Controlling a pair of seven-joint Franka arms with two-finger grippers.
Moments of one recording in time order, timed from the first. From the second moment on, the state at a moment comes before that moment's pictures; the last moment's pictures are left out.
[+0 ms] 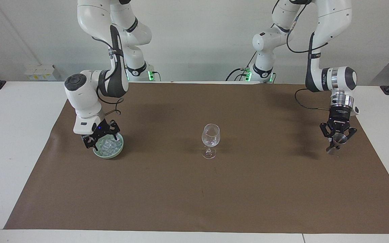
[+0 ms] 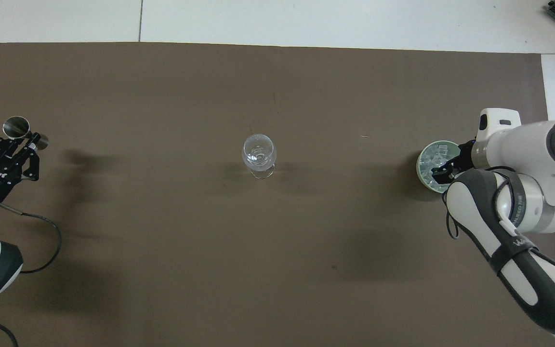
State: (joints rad) left arm 0.41 0.13 -0.08 -2.28 -2.04 2.35 -0.44; right arm 0.06 0.18 -0.11 -2.10 0.02 2.41 -0.76
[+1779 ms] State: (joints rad) left arm 0.45 0.32 -0.09 -2.18 -2.04 2.33 -0.57; right arm 0.06 0.19 -0.13 -2.13 0.02 2.44 -0.77
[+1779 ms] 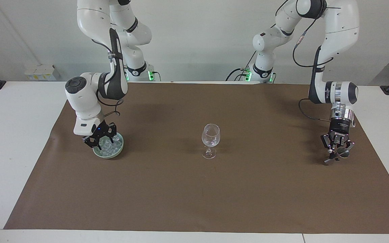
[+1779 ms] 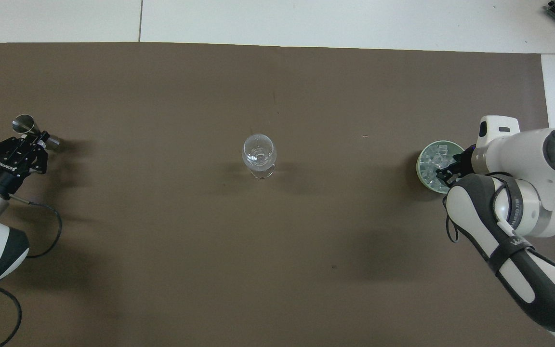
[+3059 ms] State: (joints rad) left arm 0.45 0.35 -0.09 -2.17 -2.04 2.30 -0.57; right arm 0.06 0.19 -0.13 -2.12 0.02 2.43 -0.77
